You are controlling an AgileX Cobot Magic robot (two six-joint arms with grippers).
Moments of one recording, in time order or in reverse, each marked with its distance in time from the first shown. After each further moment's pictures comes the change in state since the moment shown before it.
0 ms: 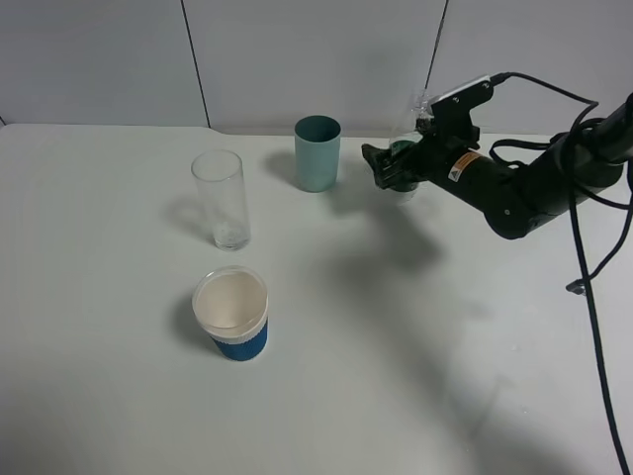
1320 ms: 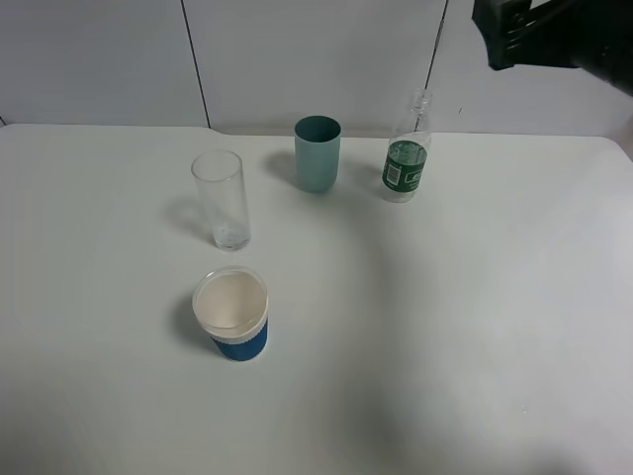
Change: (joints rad) left arm 0.000 0.000 0.000 0.000 0.000 0.000; right arm -0.055 -0.855 0.244 0.141 0.416 -0.018
